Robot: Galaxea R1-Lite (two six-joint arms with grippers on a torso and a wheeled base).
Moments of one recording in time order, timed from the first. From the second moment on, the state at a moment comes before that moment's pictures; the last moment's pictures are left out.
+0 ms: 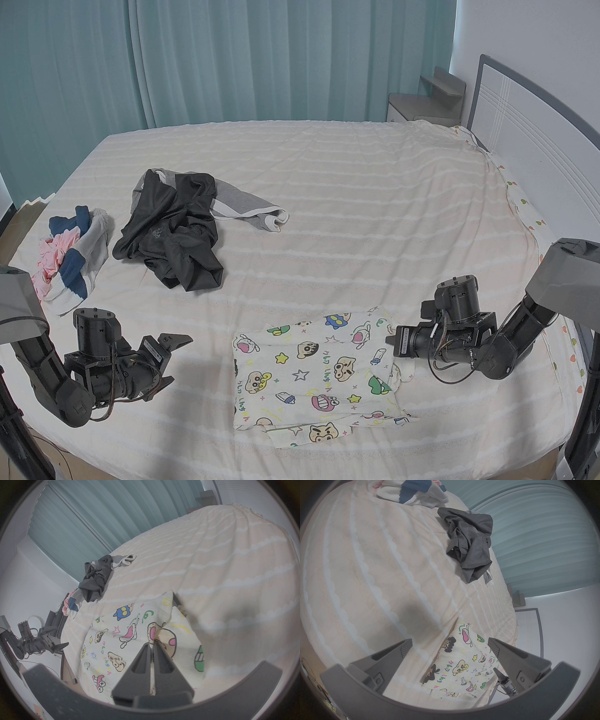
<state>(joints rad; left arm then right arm) -0.15 1.94 -0.24 -1.09 -0.23 -1.09 0.42 2.16 -0.73 -0.78 0.11 0.43</state>
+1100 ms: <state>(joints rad) -0.15 1.94 -0.24 -1.09 -0.23 -1.09 0.35 2.17 -0.71 -0.76 0.15 0.35</state>
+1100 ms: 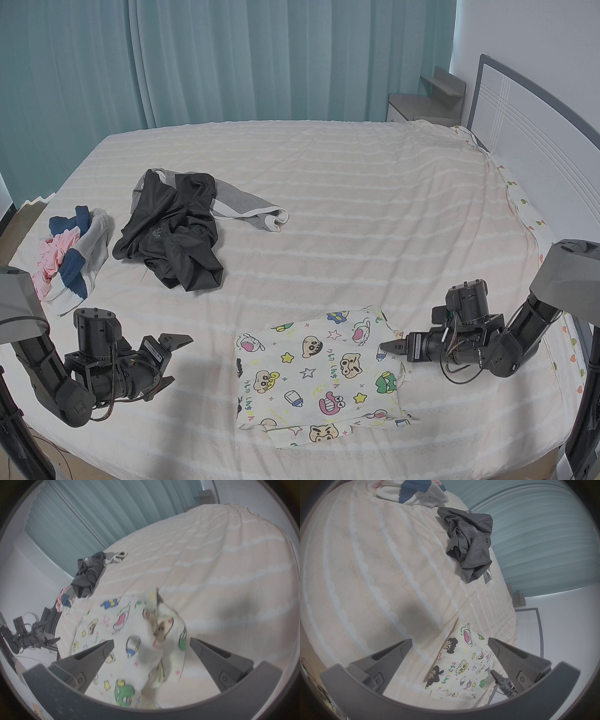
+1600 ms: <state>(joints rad) -0.15 1.94 -0.24 -1.10 -0.23 -1.09 0.42 2.18 -0.57 -0.84 0.15 0.35</state>
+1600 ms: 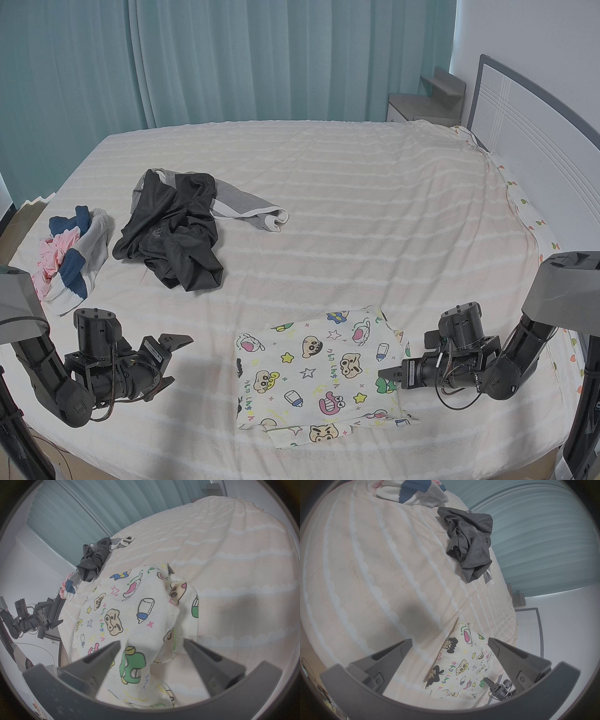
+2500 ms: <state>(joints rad) -0.15 1.94 -0.24 -1.09 -0.23 -1.09 0.38 2.12 -0.44 -0.91 0.13 0.34</state>
